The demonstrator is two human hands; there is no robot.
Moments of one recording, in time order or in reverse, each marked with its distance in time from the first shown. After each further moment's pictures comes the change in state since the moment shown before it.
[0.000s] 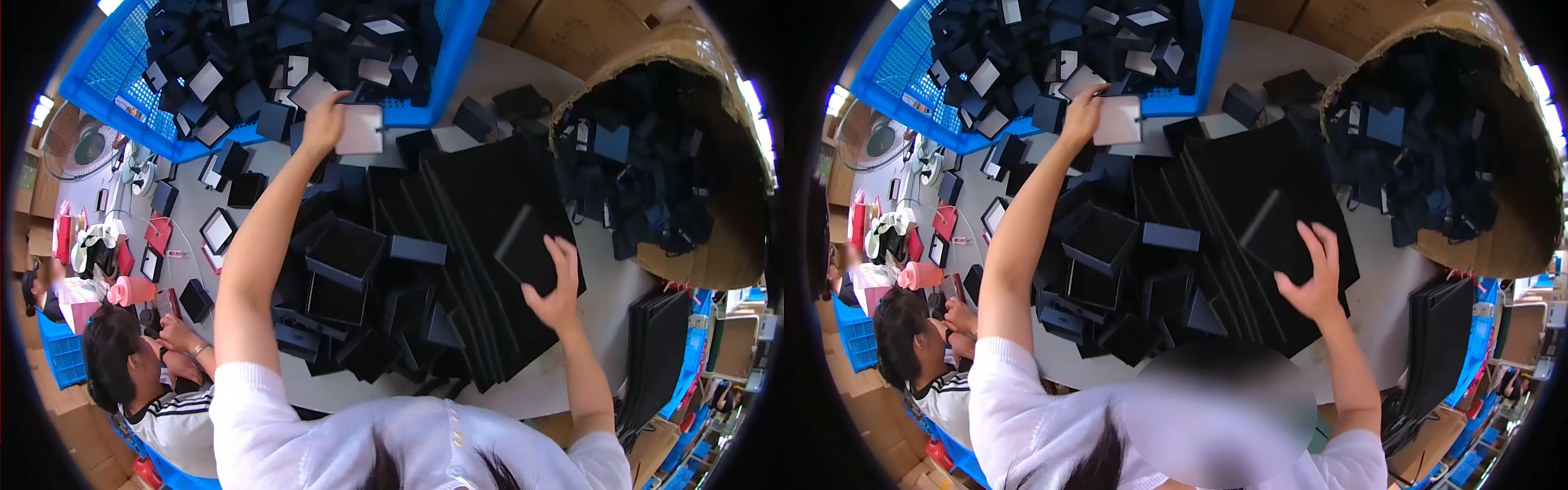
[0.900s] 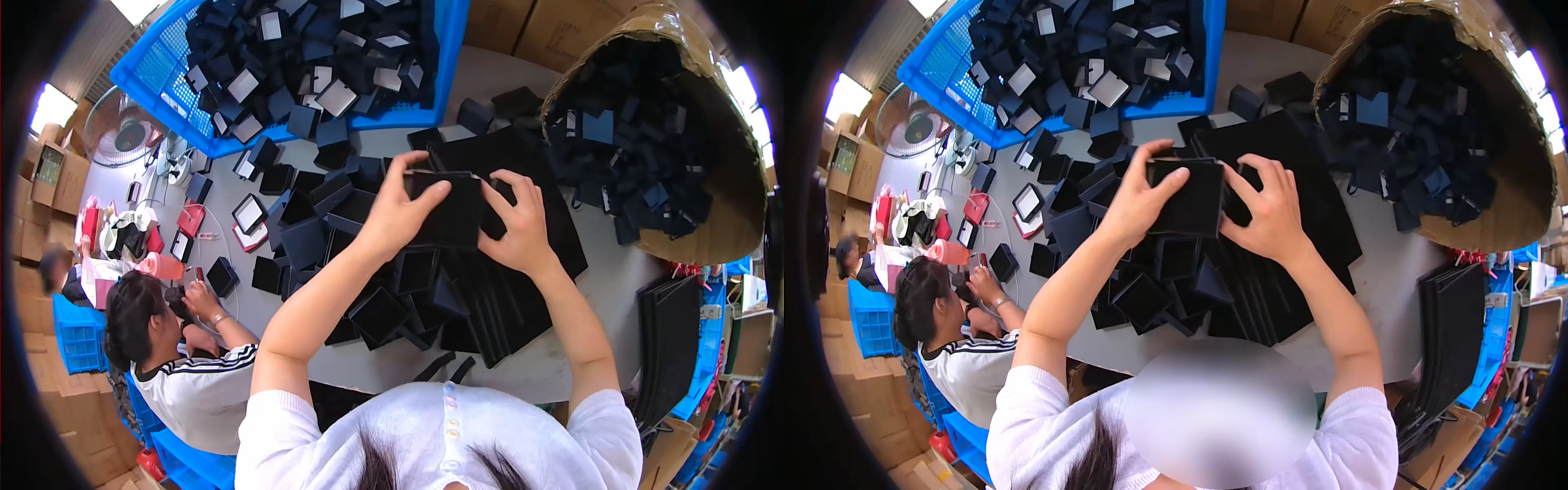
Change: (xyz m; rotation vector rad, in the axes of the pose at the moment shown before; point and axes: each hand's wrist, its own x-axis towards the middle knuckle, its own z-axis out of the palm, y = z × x) left_hand -0.209 0.201 -0.033 -0.793 -0.170 -0.189; right_hand 0.051 -0.092 -0.003 -0.120 0.072 -0.409
